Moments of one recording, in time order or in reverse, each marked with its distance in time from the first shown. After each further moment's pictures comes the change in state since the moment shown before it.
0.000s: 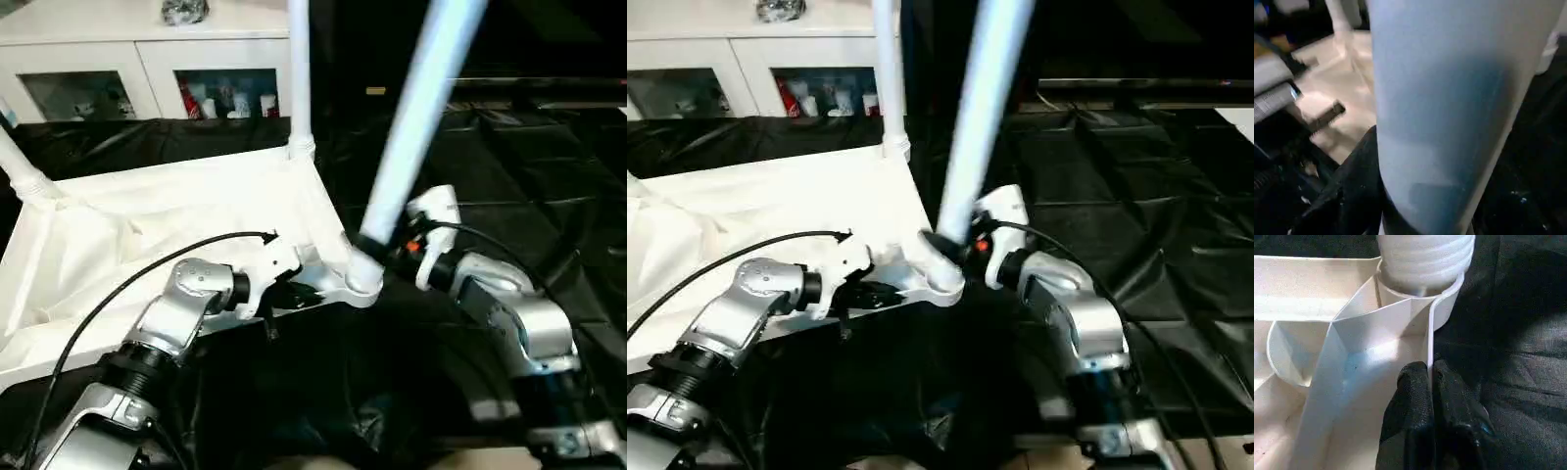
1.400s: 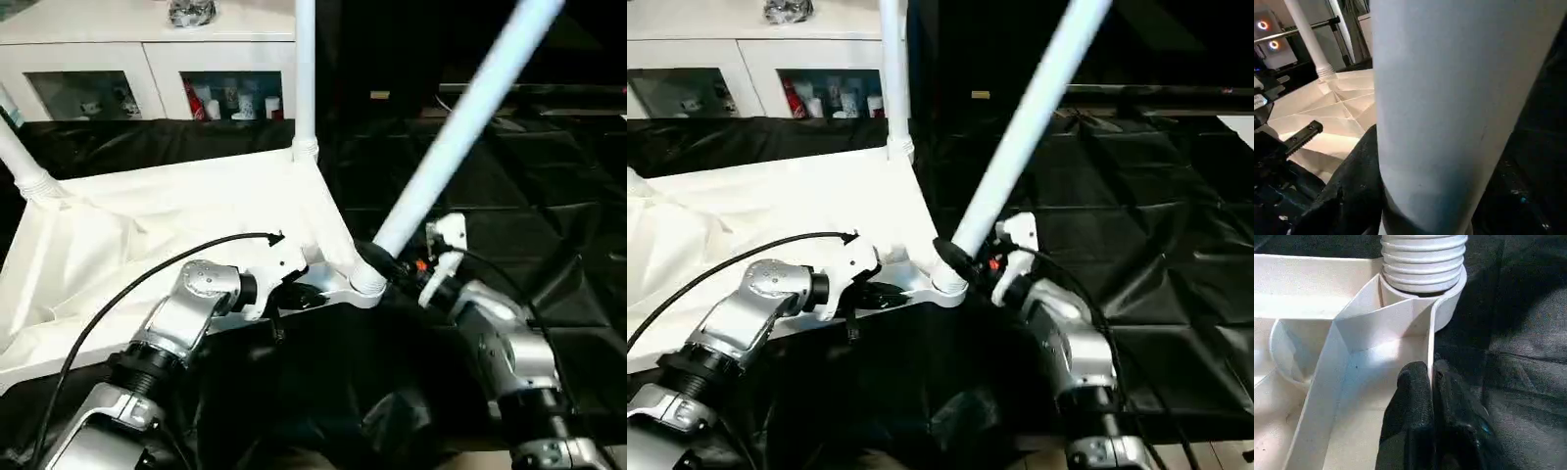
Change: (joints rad) left arm -0.008 -0.014 -0.005 0.025 0.002 -0.001 0.030; right arm 0.122 0.099 -0.122 0.160 0.051 -0.323 -0.004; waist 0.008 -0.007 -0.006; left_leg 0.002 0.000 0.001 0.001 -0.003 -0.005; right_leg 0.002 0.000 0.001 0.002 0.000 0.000
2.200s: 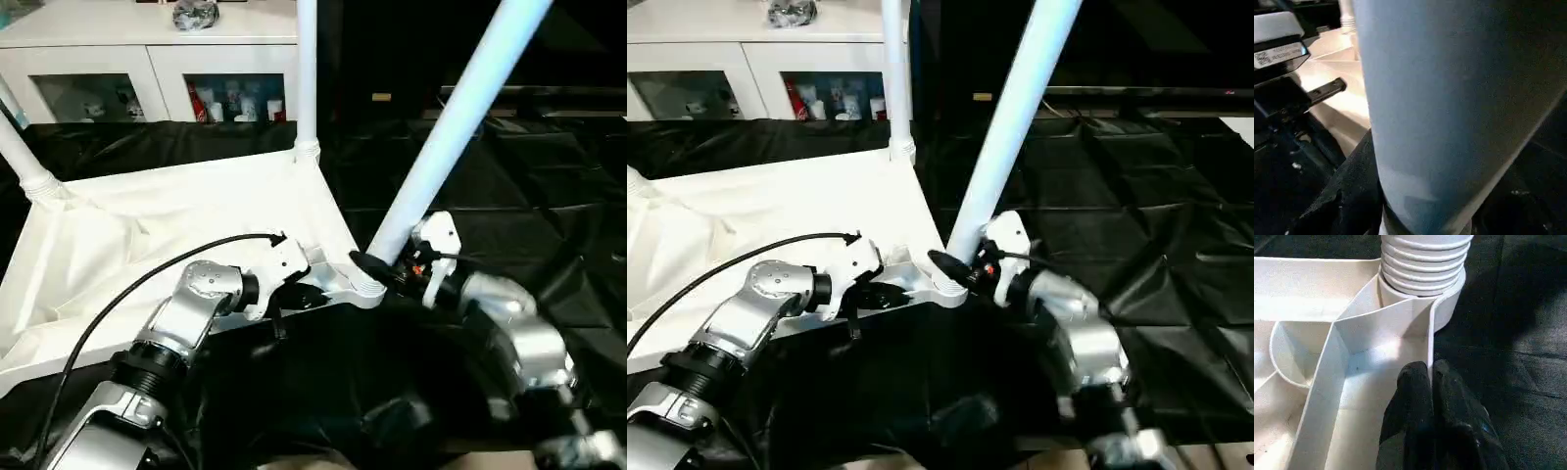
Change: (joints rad) left arm -0.005 0.007 -0.002 0.023 0.005 -0.030 -0.011; right arm -0.079 -0.122 0.130 -0.006 -0.112 0.012 0.137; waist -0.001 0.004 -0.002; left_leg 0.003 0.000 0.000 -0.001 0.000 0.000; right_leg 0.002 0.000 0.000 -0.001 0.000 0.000
